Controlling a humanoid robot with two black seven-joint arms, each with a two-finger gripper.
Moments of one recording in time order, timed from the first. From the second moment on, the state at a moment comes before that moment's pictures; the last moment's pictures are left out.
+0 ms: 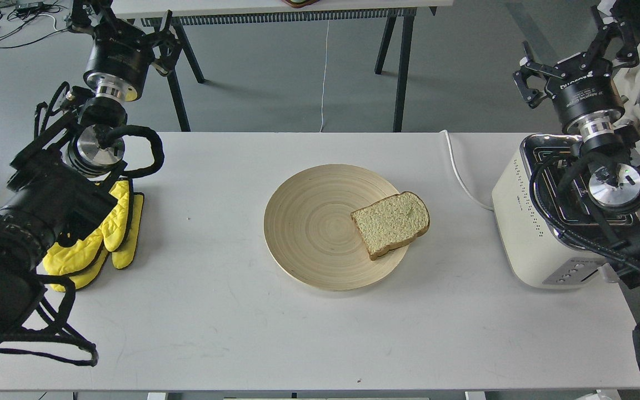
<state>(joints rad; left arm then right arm) -1.01 0.18 -0.71 -0.37 -0.26 -0.49 -0.39 0.71 -0.35 1.05 0.77 0.06 0.39 0.27</state>
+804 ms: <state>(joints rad) -1.00 0.18 -0.71 -0.37 -0.26 -0.49 -0.40 0.72 -0.39 0.95 0.88 -0.23 0.36 0.28</state>
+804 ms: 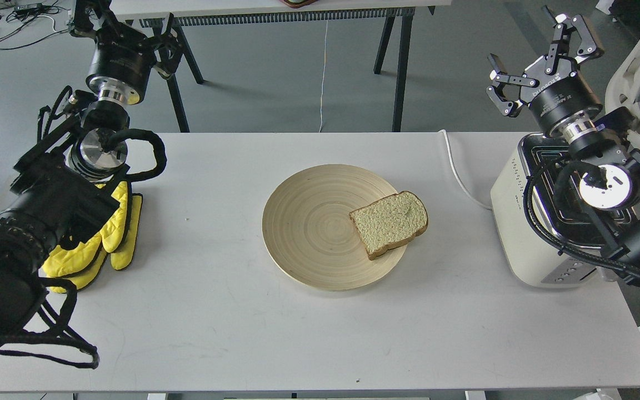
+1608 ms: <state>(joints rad) -1.00 0.18 -0.68 -0.37 -0.26 -0.49 -0.39 0.72 -0.34 0.36 0.89 -1.02 -0.11 0.28</state>
